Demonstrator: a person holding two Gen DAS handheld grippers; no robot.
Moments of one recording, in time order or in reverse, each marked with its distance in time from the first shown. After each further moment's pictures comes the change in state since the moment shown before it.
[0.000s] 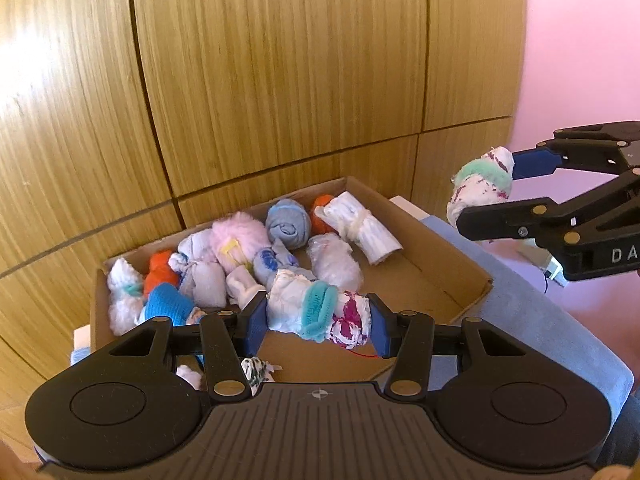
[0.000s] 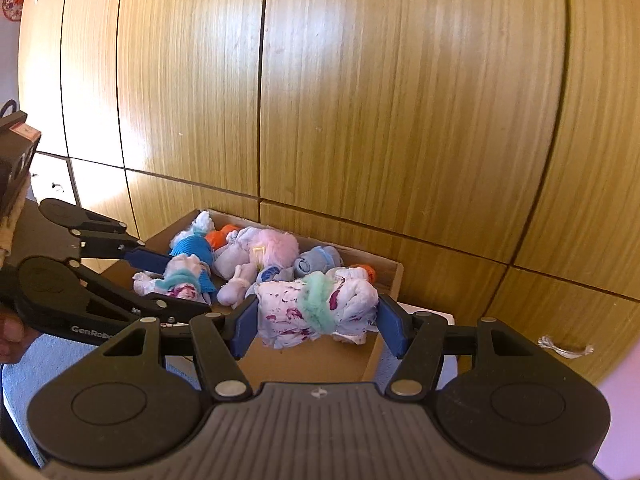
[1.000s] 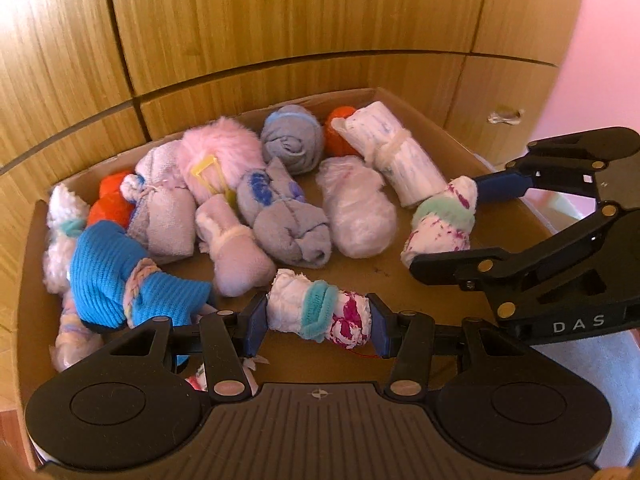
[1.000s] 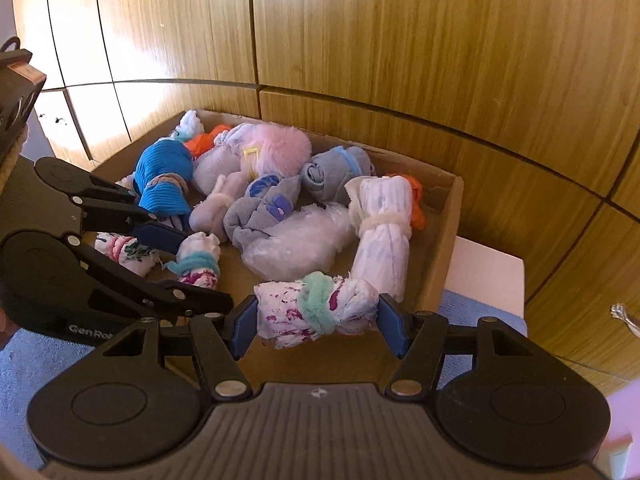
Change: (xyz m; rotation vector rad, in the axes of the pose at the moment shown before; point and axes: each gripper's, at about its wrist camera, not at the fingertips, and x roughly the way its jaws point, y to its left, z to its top) left arm 0.084 0.013 -0.007 -0.081 0.237 0.005; right arm 0.097 -0.010 -0.018 -0.015 0.269 0.111
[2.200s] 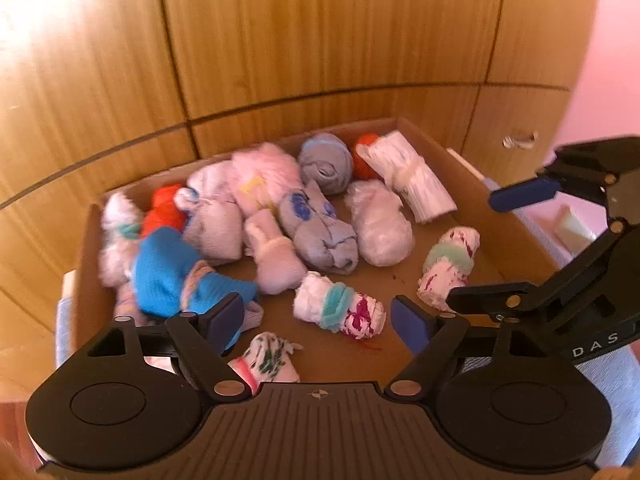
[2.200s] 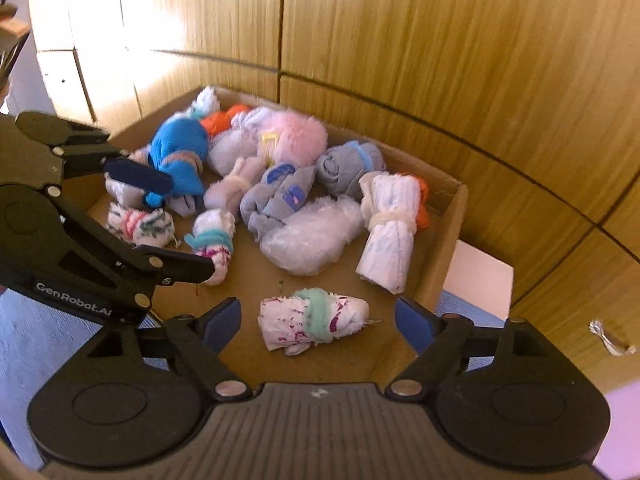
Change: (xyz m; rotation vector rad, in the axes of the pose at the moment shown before) left arm -0.044 0.007 -0.006 -0.046 -0.057 0.065; right arm -0.029 0.013 0.009 -0.068 0.057 -0.040
